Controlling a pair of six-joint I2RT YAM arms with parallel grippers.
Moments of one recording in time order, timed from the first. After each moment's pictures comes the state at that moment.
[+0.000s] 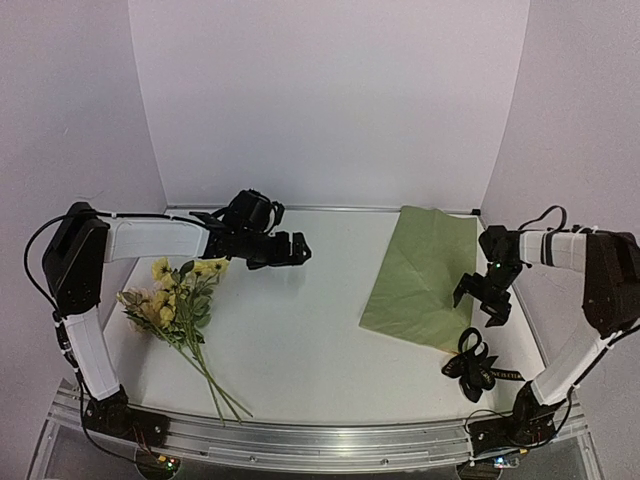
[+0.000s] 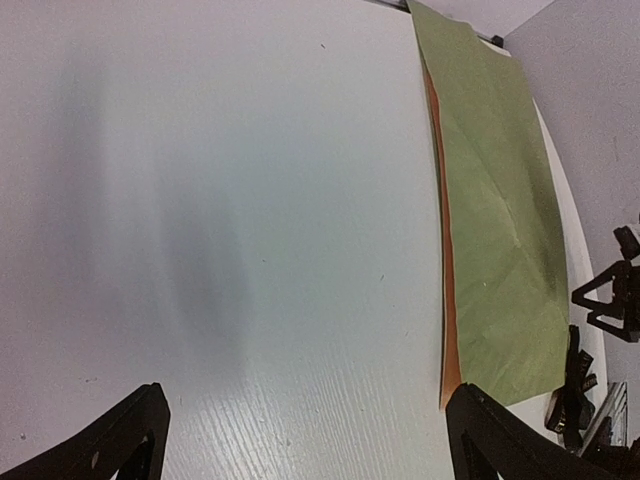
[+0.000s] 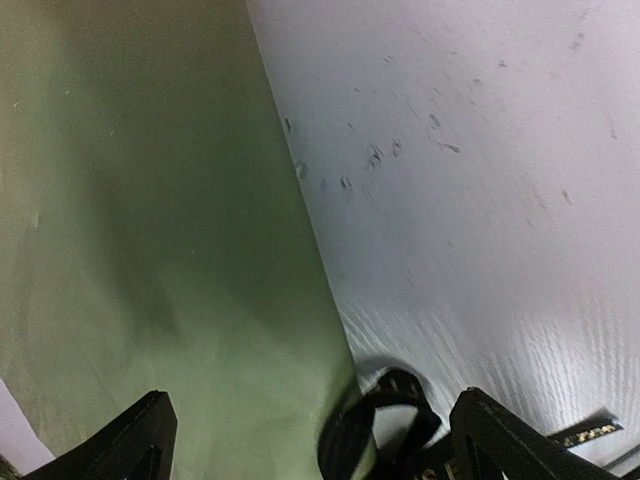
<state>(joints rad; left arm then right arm) -0.71 1.84 1.31 -0.19 0.08 -0.58 0.09 1.65 0.99 -0.77 -0.08 0.73</state>
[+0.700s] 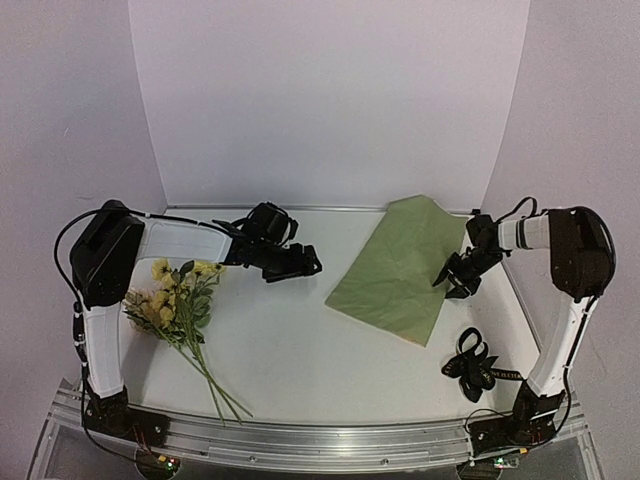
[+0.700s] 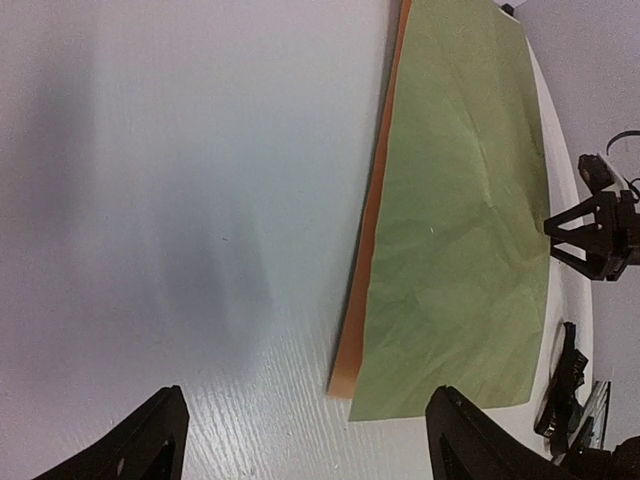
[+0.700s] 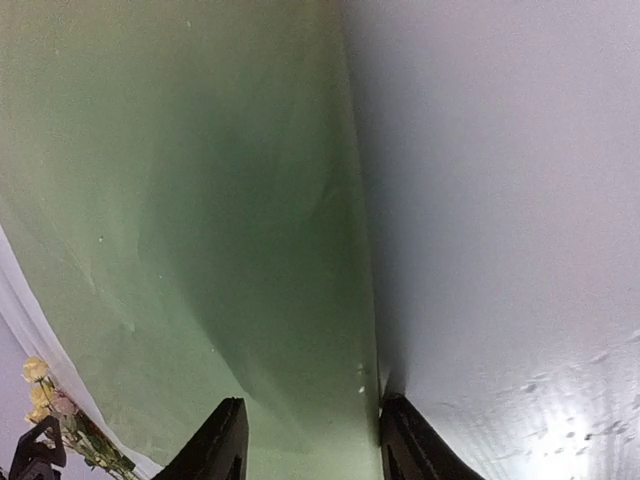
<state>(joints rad) -0.73 2.00 1.38 -0.16 0.16 -0.66 0.07 1.95 1.22 -0.55 -0.38 0.73</state>
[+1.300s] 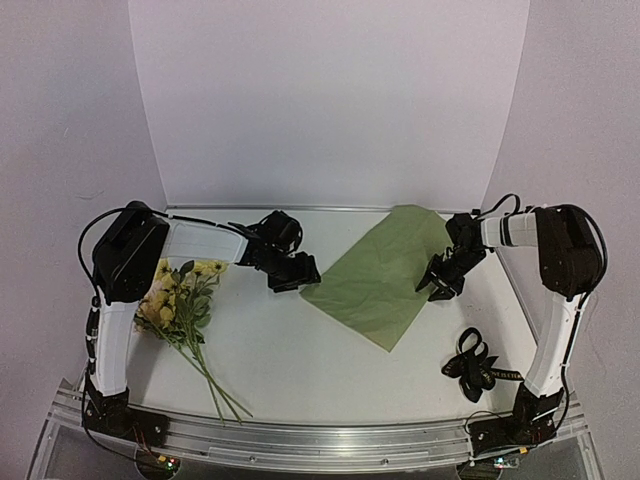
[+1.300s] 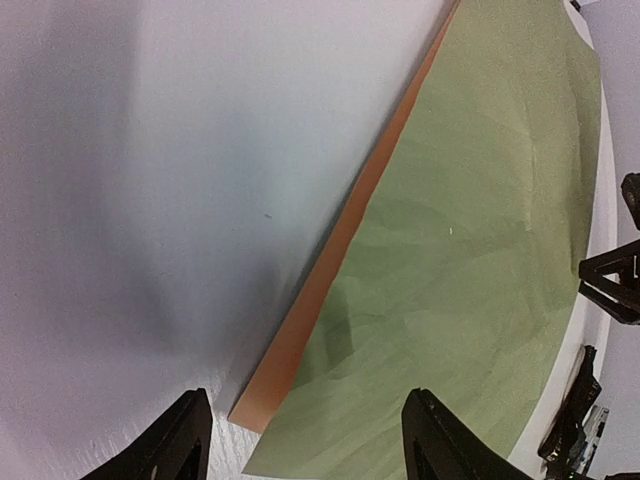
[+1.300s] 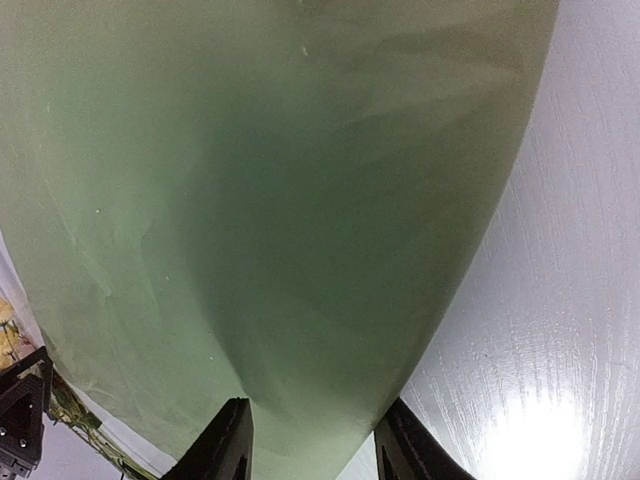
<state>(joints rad) -0.73 2.14 1.50 -0.27 0.17 -0.77 0.18 2.01 1.30 -0.64 -0.39 0.69</state>
